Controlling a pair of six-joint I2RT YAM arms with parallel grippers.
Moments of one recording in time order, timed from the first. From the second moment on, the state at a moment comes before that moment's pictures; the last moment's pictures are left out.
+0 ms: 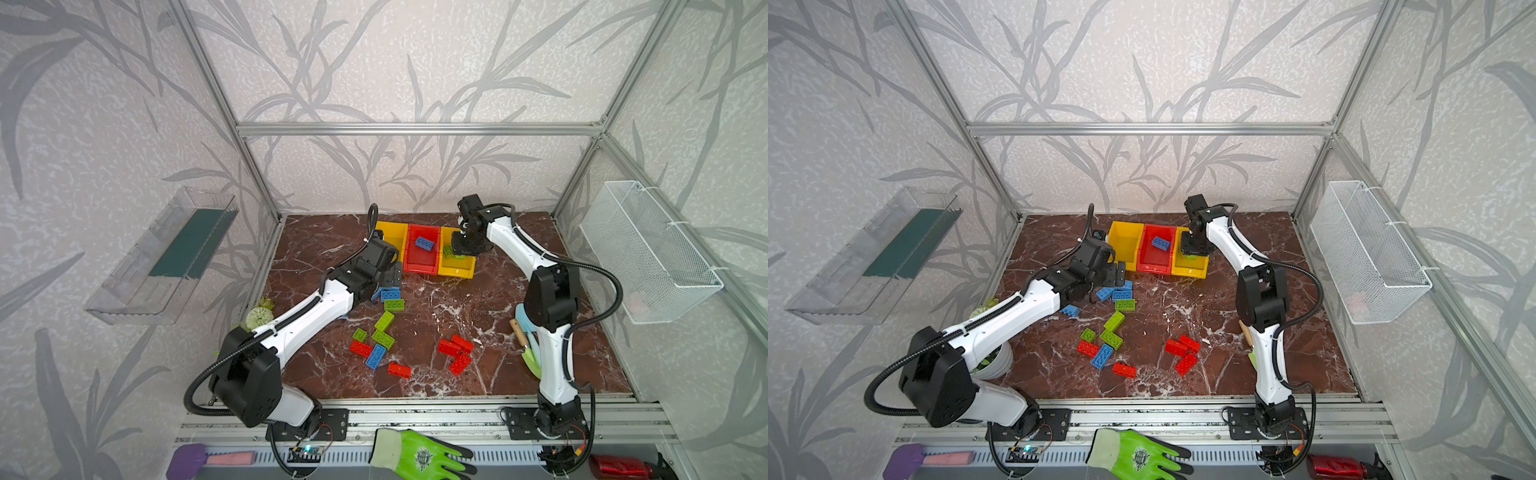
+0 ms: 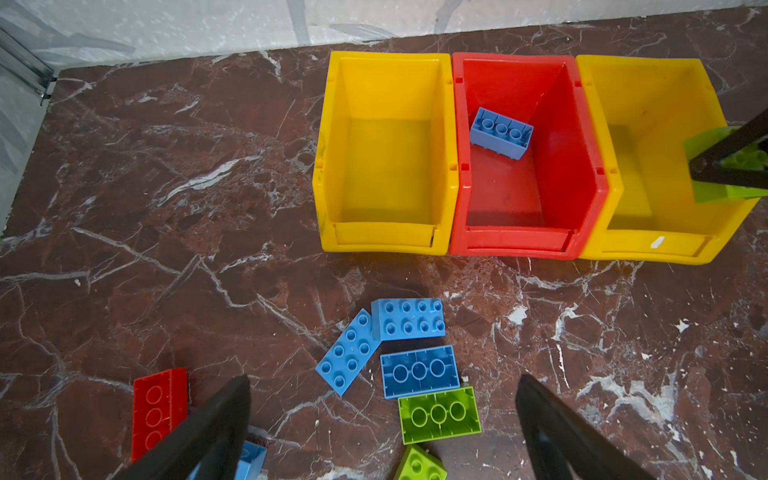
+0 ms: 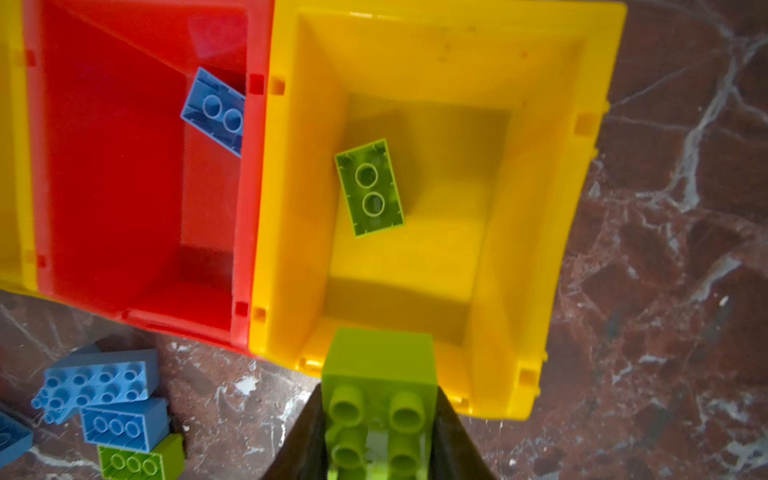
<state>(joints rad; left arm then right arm) -0.56 1.47 1.16 -0.49 -0.35 -0.35 0.34 2.23 2.06 -1.04 -0.06 0.34</state>
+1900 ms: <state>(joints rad) -0.52 0.70 0.72 -0.71 -0.34 -0.63 0.76 1.96 1.68 -1.05 -0.04 0.49</state>
